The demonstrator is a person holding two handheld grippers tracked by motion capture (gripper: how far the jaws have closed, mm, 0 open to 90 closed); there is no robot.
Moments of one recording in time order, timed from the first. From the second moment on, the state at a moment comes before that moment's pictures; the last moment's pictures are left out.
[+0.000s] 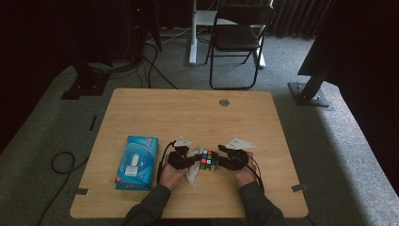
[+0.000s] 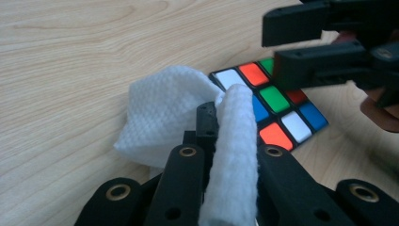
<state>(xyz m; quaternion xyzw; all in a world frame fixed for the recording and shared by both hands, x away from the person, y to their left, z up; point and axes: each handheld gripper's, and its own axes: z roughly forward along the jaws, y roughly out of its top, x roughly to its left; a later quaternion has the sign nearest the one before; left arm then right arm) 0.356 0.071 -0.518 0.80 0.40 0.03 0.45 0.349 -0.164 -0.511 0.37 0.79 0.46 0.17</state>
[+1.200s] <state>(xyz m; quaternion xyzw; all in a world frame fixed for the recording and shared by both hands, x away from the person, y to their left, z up) 0.351 0.059 -0.532 0.85 0.40 0.13 0.32 0.348 -0.164 -0.508 0.39 0.79 0.45 0.16</state>
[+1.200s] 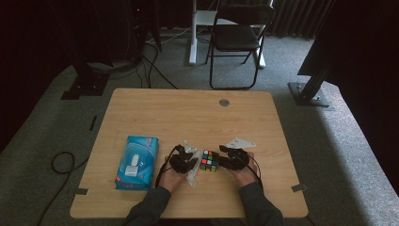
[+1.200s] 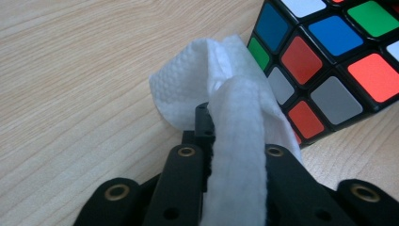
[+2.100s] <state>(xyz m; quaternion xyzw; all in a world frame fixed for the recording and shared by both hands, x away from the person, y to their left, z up) 0.349 0.068 -0.509 0.82 0.41 0.11 0.39 0.343 -0.169 -0.505 0.42 0.78 0.45 0.10</state>
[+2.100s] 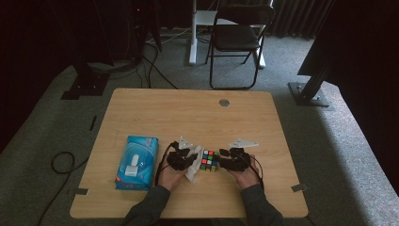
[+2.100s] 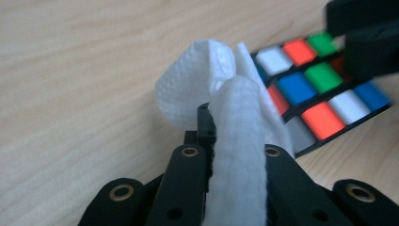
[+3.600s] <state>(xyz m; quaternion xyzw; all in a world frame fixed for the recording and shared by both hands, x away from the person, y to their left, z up) 0.355 0.051 -0.521 0.82 0.42 0.08 0.40 0.350 -0.170 -0.507 0.43 0.77 0.45 0.12</state>
